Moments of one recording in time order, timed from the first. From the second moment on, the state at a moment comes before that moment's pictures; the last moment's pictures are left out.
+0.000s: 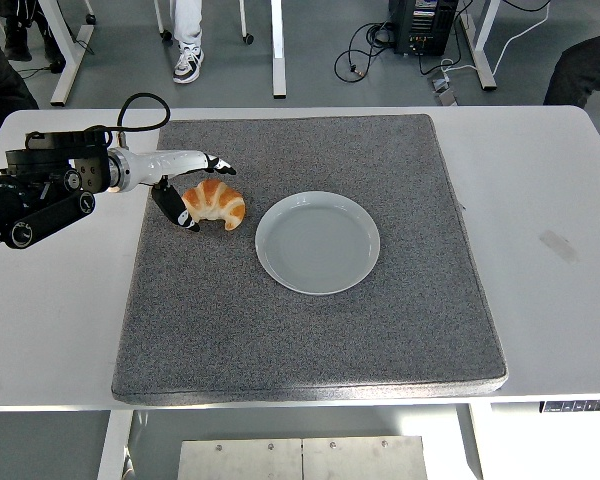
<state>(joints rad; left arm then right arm) -1.26 0.34 0.20 -0.73 1.06 -0.13 -0.24 -0.14 0.00 0.03 0.12 -0.06 0.01 0.35</state>
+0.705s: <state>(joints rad) -1.27 0.29 0.23 -0.66 1.06 -0.07 -0.30 -0.14 0.00 0.03 0.12 -0.06 0.01 0.35</state>
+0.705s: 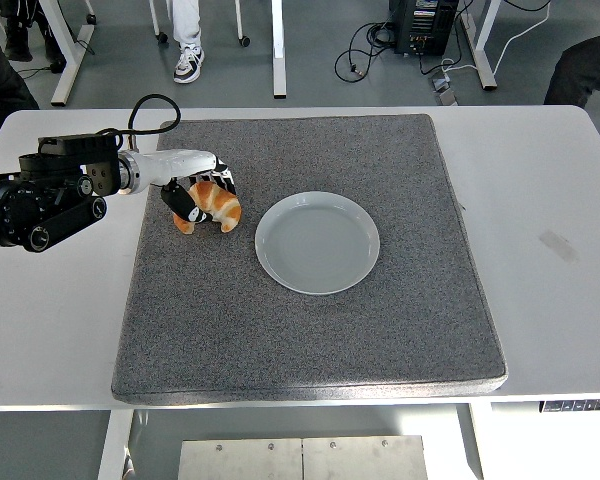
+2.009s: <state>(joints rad) -1.63 0.11 0.23 -0.58 1.00 -0.09 -0.35 -0.14 0.00 0.03 0.12 -0.06 0.01 0.35</state>
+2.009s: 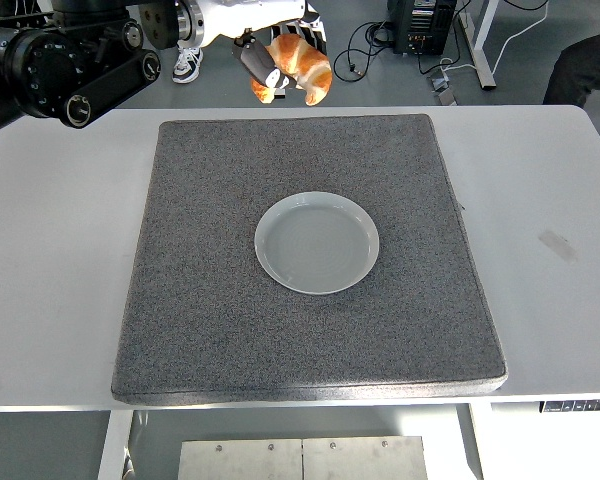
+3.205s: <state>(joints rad) -1.49 0.00 0.28 -0.54 1.02 -0.21 -0.37 -0.14 0.00 0.03 0.12 -0.06 0.01 0.35</state>
